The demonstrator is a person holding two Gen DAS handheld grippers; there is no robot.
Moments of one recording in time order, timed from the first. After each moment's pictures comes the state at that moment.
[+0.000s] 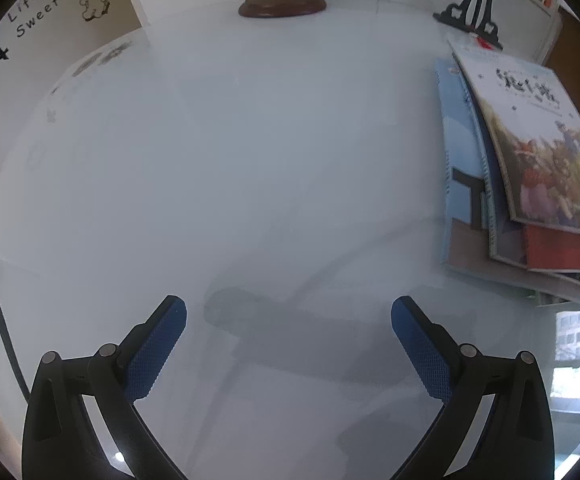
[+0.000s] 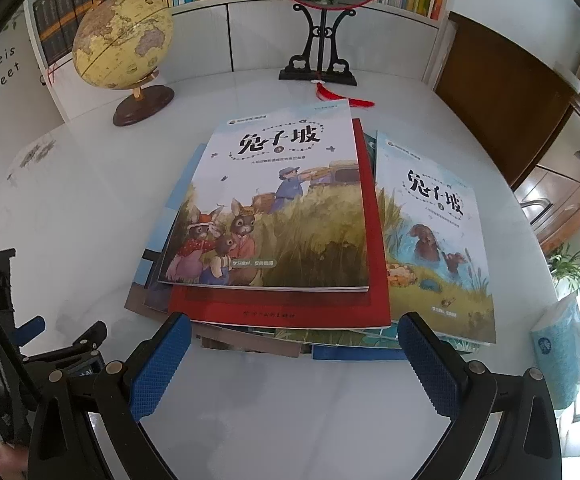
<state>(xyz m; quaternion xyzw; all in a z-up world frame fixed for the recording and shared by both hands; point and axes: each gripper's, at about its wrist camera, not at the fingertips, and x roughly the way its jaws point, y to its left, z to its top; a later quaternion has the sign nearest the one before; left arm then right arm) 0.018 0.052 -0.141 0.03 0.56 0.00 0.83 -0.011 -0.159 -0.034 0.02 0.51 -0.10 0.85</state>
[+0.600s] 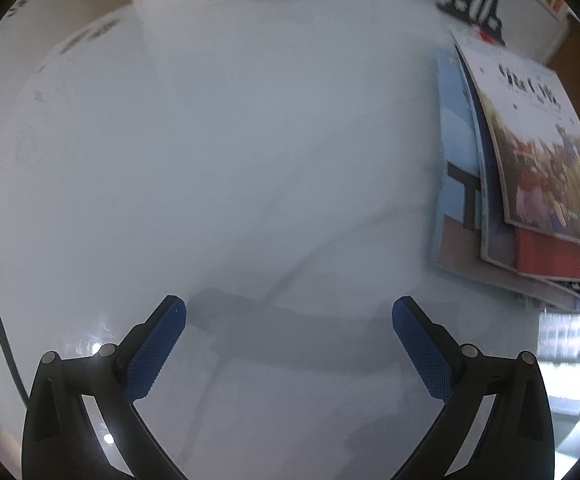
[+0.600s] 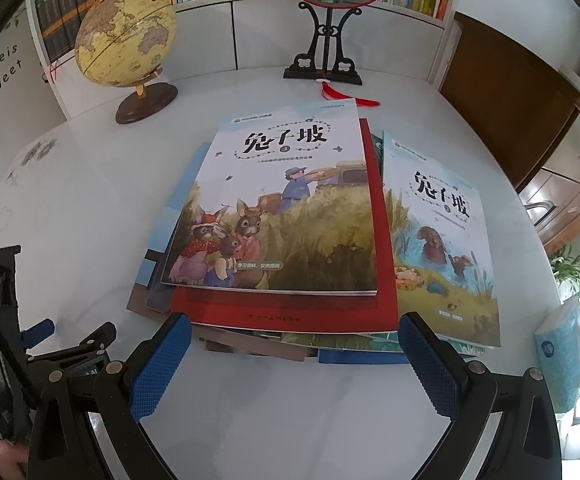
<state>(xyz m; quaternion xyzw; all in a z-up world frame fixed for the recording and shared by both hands) 0.034 0.045 -0.142 0.02 0.60 -0.01 0.80 -0.006 -0.158 -0.037 0.02 0.52 -0.09 0.85</state>
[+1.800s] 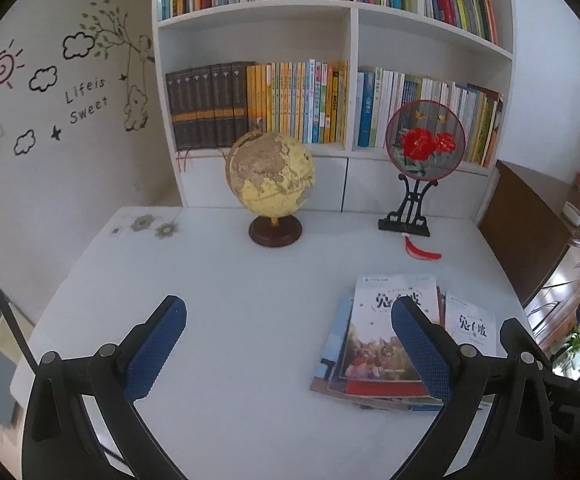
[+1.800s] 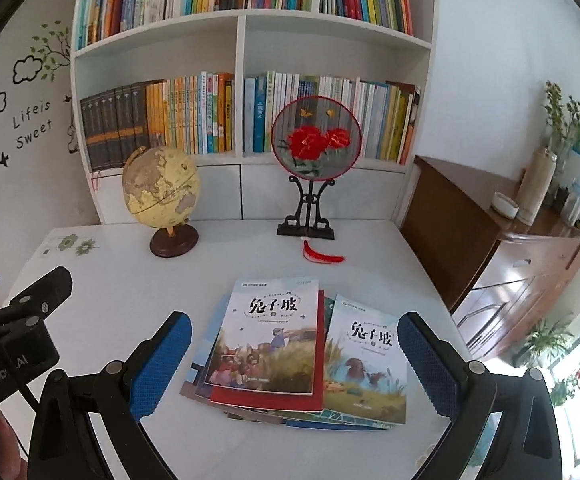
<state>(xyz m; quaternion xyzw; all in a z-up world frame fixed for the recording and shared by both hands) -0.051 -0.001 0.149 -0.01 0.33 0.01 0.94 -0.074 -0.148 0.159 -0.03 0.33 -0.09 0.94</state>
